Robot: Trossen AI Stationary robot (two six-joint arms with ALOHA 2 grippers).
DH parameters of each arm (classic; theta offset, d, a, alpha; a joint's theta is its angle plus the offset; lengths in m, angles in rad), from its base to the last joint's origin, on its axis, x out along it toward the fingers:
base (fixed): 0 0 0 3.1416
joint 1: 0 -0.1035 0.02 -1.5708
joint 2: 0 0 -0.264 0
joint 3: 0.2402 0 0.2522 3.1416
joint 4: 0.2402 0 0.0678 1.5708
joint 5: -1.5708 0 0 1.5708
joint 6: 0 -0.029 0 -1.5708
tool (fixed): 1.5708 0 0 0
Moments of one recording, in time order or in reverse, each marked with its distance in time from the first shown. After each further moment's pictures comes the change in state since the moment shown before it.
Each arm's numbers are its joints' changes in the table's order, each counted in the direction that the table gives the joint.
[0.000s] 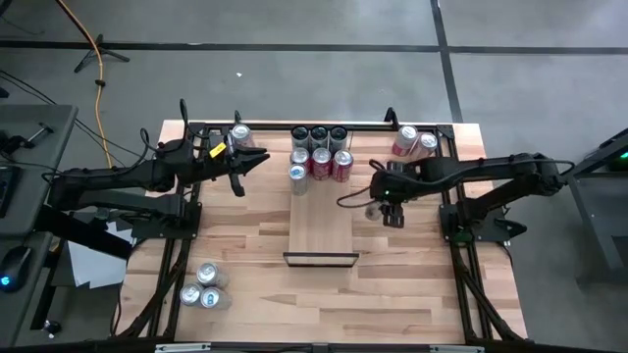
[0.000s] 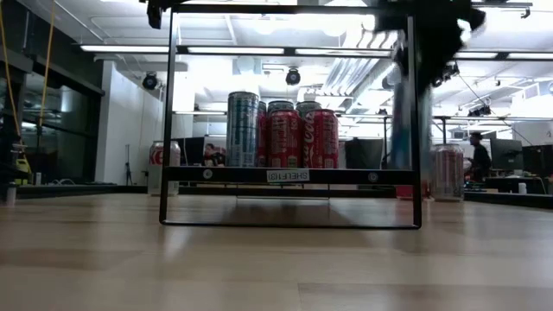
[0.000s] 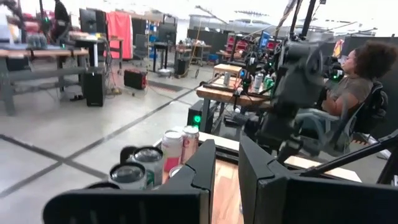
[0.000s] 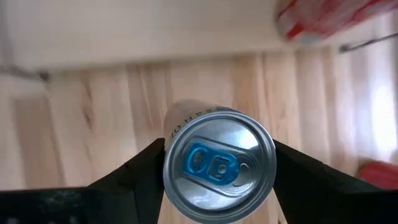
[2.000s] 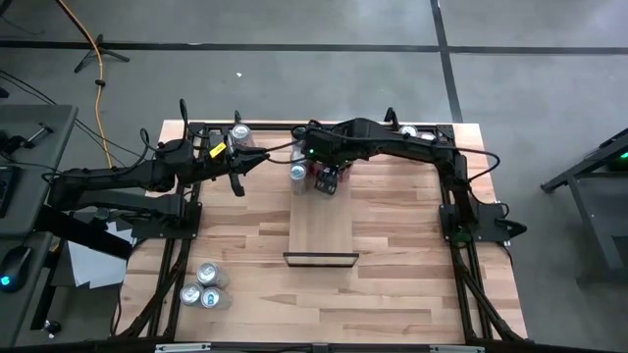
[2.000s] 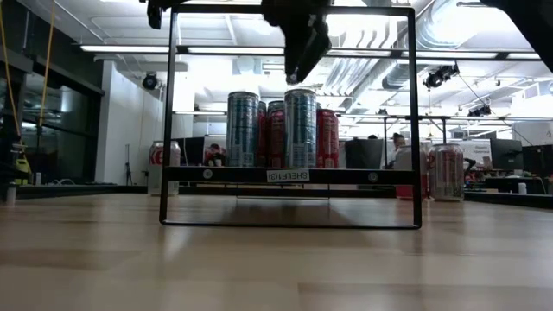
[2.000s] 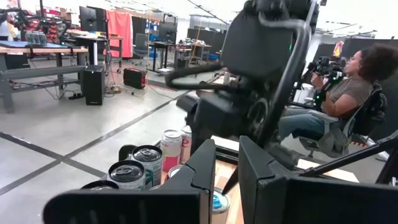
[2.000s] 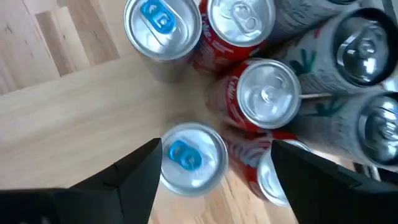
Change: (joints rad) left arm 0.000 -0.001 0.000 0.000 0.000 0.014; right arm 0.152 -0.745 1.084 0.361 -0.037 -0.063
